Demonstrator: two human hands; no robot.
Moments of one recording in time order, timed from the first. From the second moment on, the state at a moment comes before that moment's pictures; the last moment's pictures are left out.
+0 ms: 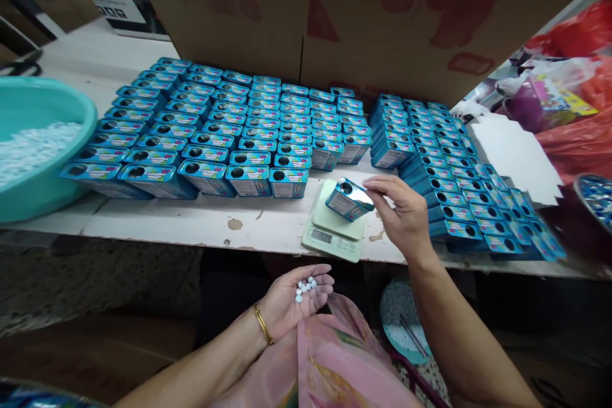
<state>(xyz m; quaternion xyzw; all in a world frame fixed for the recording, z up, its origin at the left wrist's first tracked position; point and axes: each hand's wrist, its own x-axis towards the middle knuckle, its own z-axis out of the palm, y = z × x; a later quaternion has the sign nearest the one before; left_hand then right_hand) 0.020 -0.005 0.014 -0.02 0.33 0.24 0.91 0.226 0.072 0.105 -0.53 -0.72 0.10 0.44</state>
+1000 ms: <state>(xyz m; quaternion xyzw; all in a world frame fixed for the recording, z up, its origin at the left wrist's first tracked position) 0.008 0.003 0.003 -0.04 0.42 0.30 0.86 0.274 0.158 0.060 -0.59 -0.70 0.08 0.40</state>
